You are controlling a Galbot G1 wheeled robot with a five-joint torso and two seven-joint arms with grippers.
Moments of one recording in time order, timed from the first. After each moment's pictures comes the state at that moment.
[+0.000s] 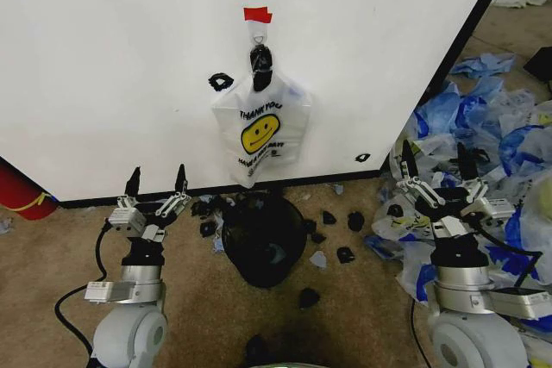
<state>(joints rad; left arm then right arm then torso) 1.47 -1.34 -0.56 -2.13 -0.40 -0.37 0.01 -1.54 1.20 0.55 2.35 0.42 0.37 0.11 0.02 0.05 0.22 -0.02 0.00</state>
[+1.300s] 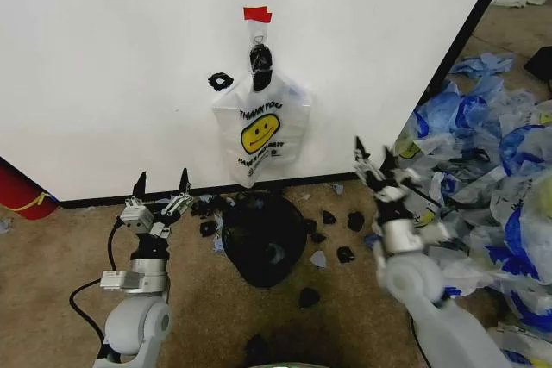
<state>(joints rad) 1.39 -1.37 -0.56 -1.99 -0.37 -0.36 0.01 -1.00 1.13 0.16 1.86 1.05 0.31 0.02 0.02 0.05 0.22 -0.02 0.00</state>
